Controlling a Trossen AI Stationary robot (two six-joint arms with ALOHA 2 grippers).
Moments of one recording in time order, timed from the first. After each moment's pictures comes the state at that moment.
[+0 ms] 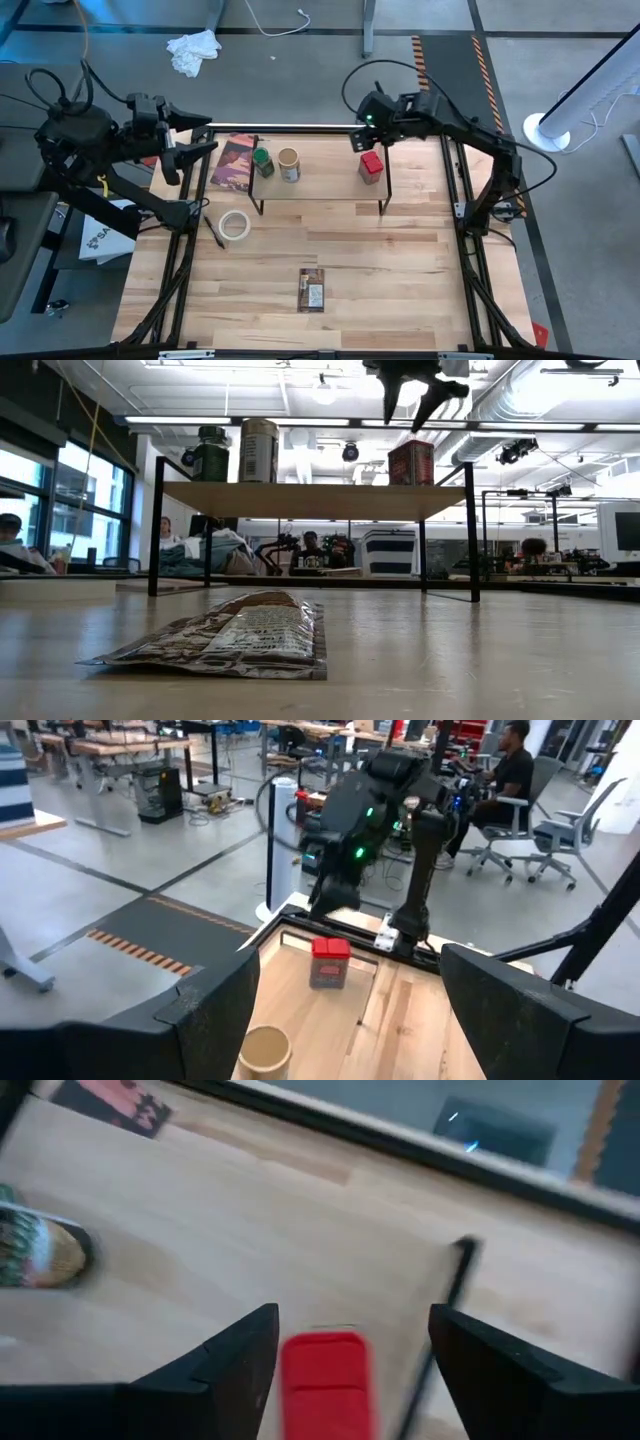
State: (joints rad) left arm -0.30 1.02 1.83 -1.04 -0.67 -0.26; right arm -0.31 1.73 2.02 -1.45 0.30 0.82
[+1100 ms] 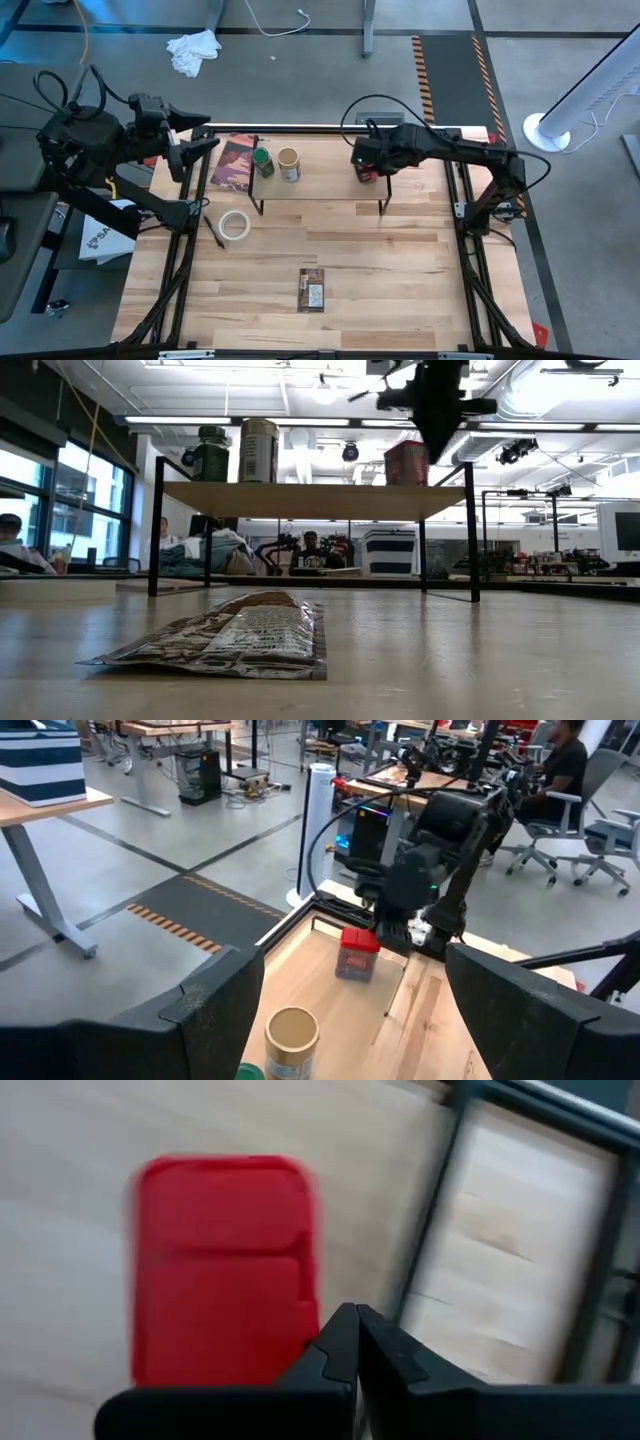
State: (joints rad) left arm -0.30 1.03 1.83 -1.10 -0.75 -0.35; right arm -0.17 1.70 1.70 -1.46 0.37 1.01
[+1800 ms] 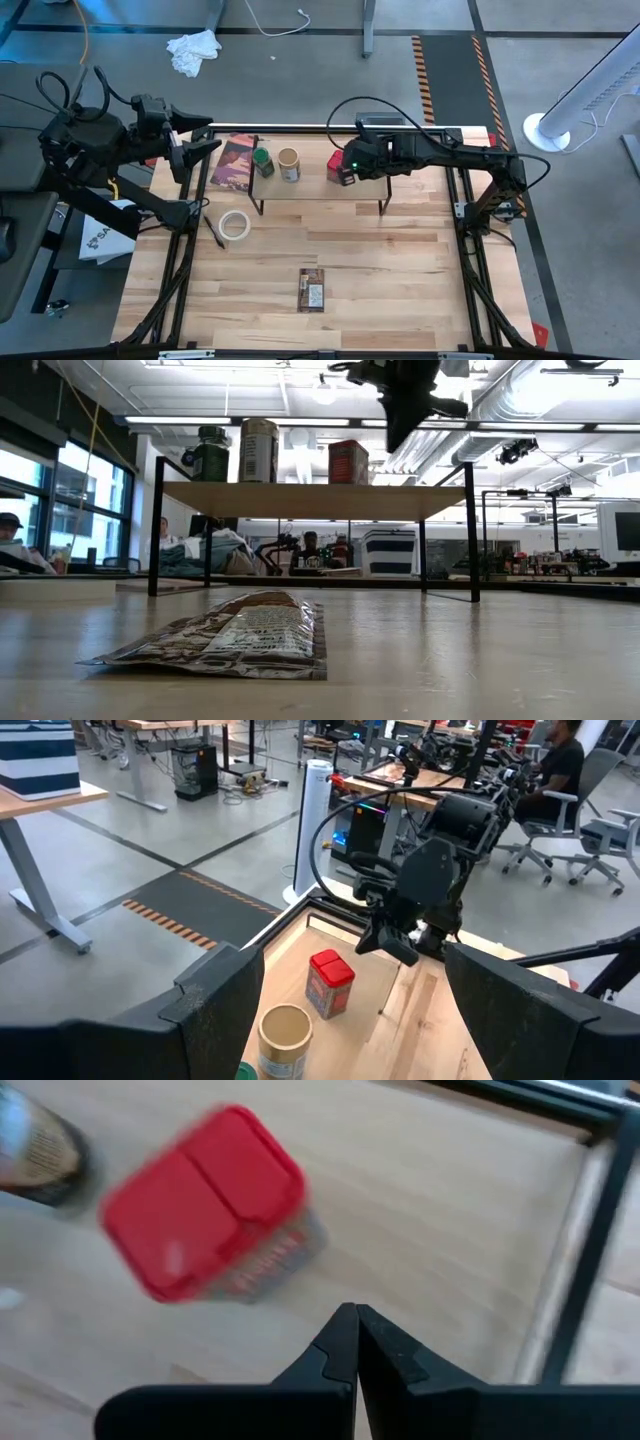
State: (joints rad) left arm -0.30 1.03 1.83 -1.10 -0.74 -0.36; right arm -0.11 1.70 1.70 -1.21 0.36 1.01
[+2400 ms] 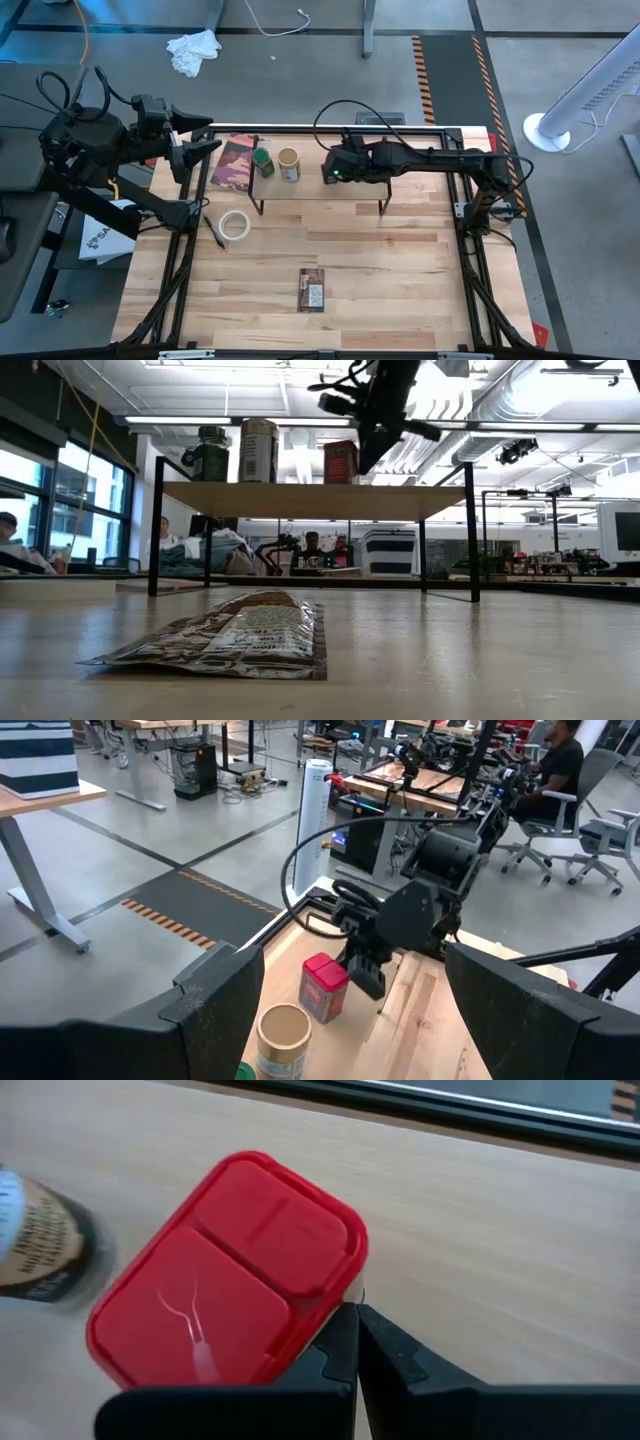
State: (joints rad) left arm -0.30 1.03 1.83 -1.10 -0.74 -0.37; right arm -0.10 1.83 1.70 -1.05 0.50 1.08
